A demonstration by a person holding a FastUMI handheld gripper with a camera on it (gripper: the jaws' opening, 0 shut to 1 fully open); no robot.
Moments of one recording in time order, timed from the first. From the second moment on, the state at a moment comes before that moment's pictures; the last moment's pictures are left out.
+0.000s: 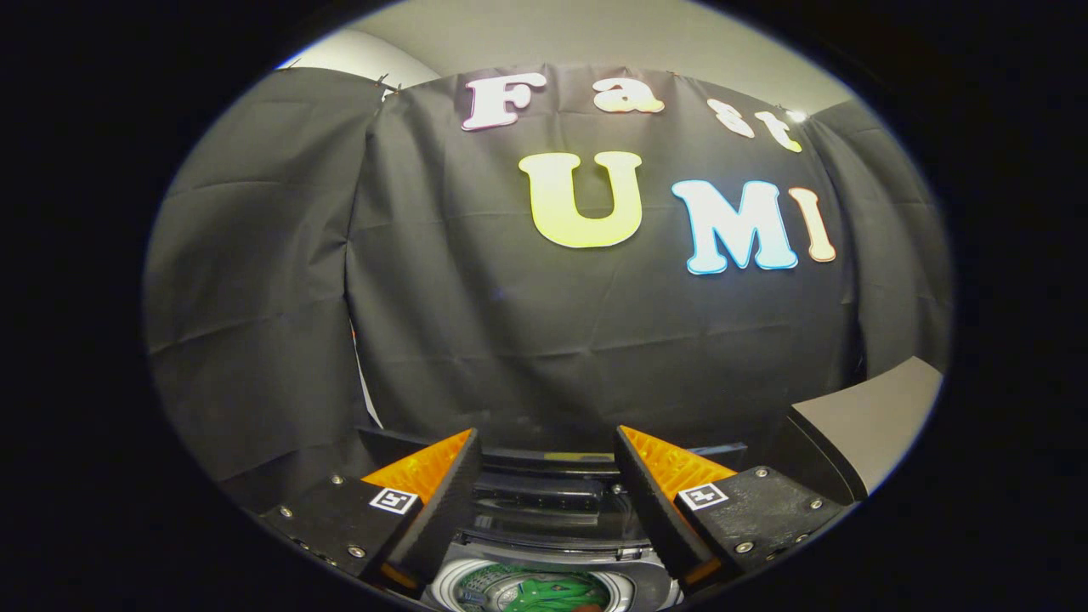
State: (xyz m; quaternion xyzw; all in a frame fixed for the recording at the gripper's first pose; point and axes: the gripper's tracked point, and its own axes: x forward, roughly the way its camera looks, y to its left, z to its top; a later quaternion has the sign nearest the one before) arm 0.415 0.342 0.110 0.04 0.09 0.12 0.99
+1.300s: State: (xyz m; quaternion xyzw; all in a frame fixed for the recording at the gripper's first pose) arm 0.482 0.359 0.051 0.03 0.33 0.08 0.94
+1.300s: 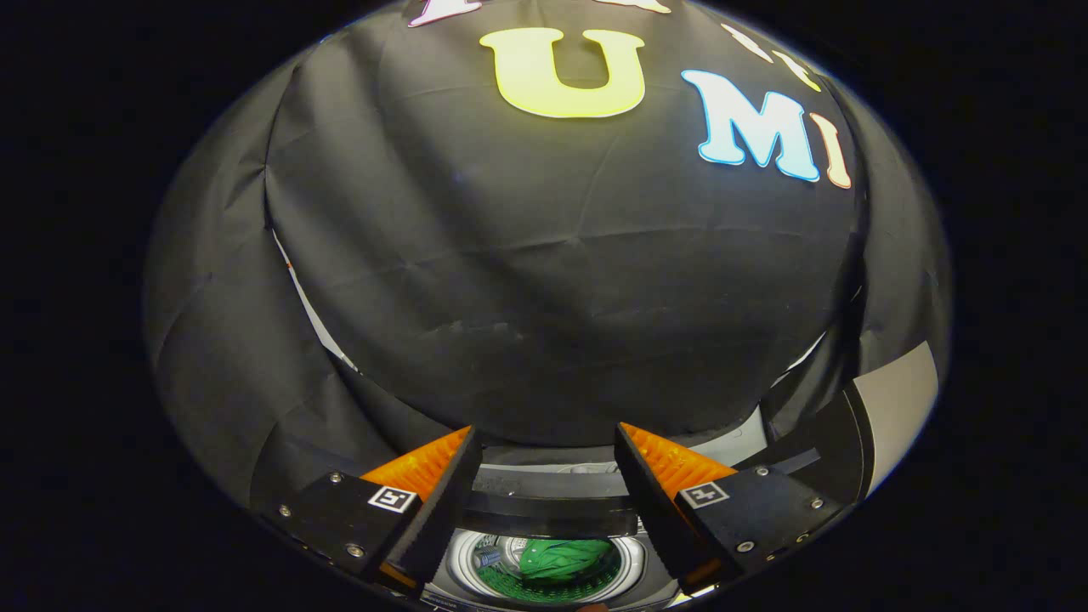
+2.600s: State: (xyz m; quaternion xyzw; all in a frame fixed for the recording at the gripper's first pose) arm 0.382 0.357 0.050 0.03 0.25 0.10 0.96
